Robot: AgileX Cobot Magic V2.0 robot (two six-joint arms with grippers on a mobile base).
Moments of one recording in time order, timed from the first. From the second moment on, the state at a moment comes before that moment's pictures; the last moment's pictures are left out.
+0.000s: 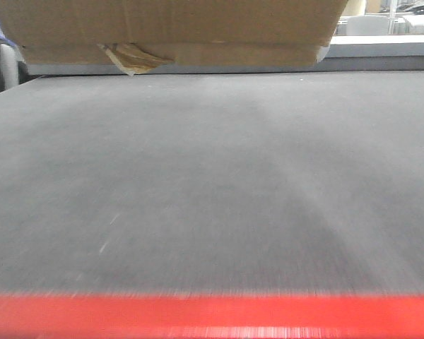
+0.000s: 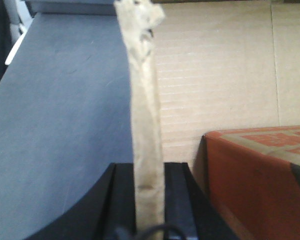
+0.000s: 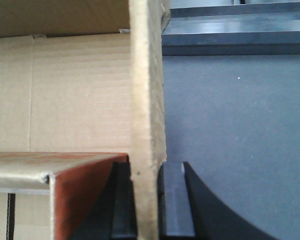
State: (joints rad) left arm -0.42 1.46 -1.81 0.49 1.05 -0.51; right arm 0.36 1.44 -1.60 -0.33 0.65 0.54
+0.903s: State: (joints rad) left arm -0.42 1.46 -1.81 0.49 1.05 -0.51; right arm 0.36 1.44 -1.60 -0.33 0.64 0.54
